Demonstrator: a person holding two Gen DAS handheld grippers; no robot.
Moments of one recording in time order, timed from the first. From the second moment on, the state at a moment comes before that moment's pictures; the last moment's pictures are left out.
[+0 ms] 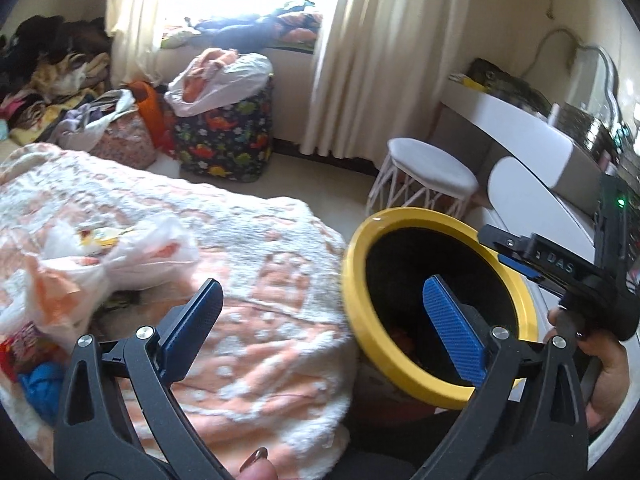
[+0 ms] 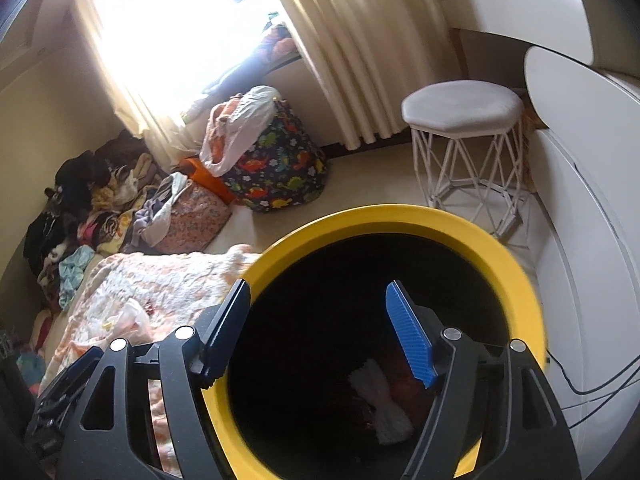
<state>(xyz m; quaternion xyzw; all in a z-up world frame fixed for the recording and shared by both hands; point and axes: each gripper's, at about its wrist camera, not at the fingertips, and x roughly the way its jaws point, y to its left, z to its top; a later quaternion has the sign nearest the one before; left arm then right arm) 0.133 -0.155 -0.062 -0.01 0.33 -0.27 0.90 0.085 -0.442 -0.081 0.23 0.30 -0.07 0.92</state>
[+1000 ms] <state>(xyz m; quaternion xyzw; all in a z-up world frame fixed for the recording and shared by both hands) 0.144 -0.037 -0.041 -0.07 0.30 -0.17 0.94 0.115 -0.306 -0.055 0.14 0.31 0.07 0.94</state>
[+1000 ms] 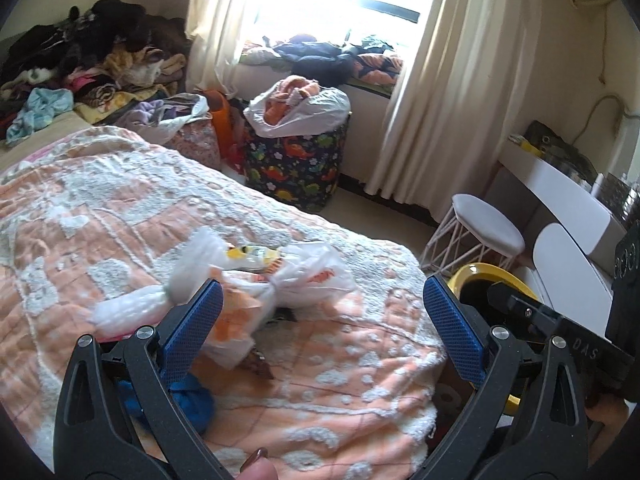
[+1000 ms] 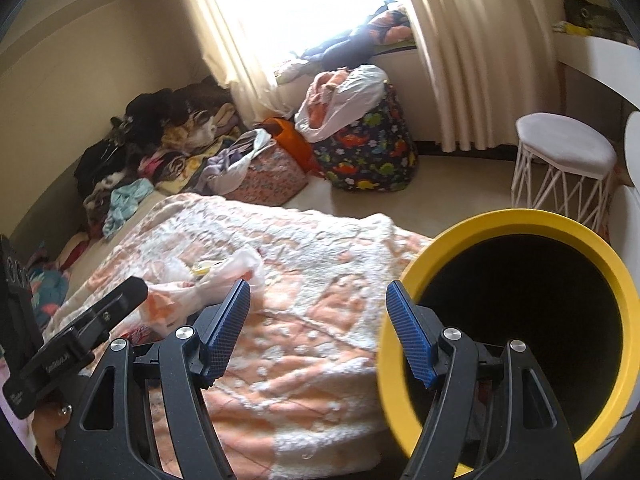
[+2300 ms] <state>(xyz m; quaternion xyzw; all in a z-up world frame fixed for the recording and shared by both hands) 0.176 0.102 -0.098 -0.20 0.36 -0.05 0.91 0.216 -0.237 -0.103 0.13 0.39 0.13 0.90</state>
